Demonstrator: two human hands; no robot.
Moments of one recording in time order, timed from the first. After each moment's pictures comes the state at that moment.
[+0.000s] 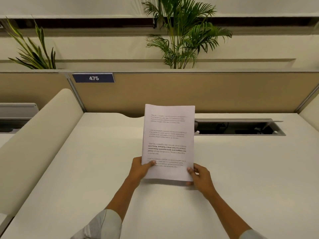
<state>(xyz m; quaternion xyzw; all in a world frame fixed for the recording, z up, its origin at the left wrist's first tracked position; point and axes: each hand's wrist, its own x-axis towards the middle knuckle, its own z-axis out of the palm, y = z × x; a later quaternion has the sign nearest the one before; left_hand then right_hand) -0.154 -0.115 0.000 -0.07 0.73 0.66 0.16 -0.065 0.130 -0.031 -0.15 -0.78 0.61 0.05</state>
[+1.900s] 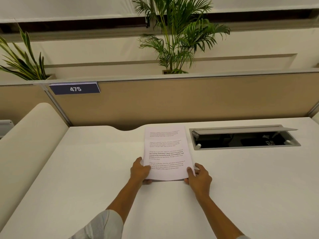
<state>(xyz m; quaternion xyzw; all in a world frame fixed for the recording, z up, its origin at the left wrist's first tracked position) -0.259 -0.060 -0.008 -0.21 0.79 0.54 0.20 -0.171 0.134 -0.041 -0.36 -0.72 0.57 0.14</state>
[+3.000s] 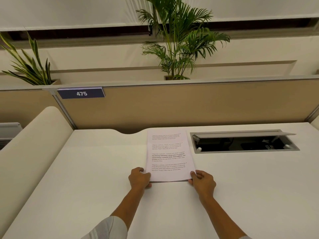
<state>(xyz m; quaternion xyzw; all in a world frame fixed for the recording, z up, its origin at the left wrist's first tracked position) -0.236 -0.065 -0.009 -0.26 0.78 0.55 0.12 -0.164 0.146 -0.041 -0.40 -0.68 0.60 0.13</state>
